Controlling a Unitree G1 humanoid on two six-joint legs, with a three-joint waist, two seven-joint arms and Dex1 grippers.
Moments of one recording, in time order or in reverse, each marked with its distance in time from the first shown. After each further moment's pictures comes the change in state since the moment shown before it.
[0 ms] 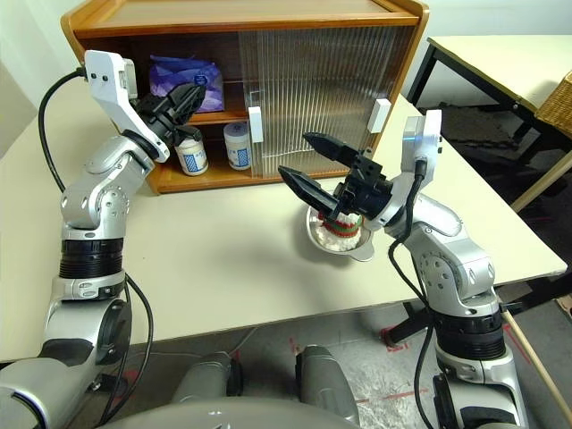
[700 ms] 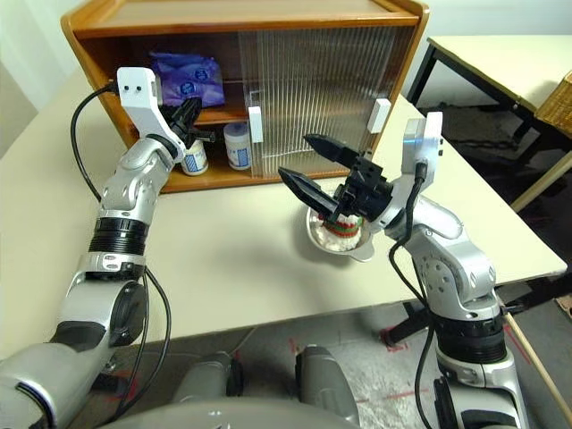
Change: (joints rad) left arm -0.148 -0.071 0.006 0.443 0.133 -0.247 0.131; right arm 0.016 0.000 -0.001 -0.019 -0.001 0.000 -0.017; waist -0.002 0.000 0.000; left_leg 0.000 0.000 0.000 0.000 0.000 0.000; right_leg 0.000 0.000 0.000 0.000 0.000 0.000
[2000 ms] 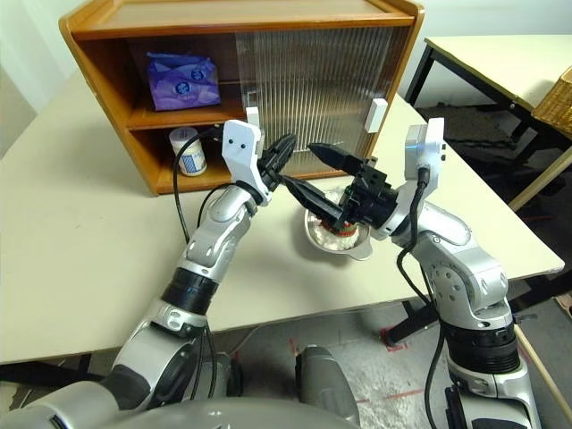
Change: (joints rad) left arm 0.261 -0.353 -0.317 -0.156 0.160 -0.203 0.095; right arm 0.046 -0.047 -0.012 -0.054 0.037 0.050 -0.027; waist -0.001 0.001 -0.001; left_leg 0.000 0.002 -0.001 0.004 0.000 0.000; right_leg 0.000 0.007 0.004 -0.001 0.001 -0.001
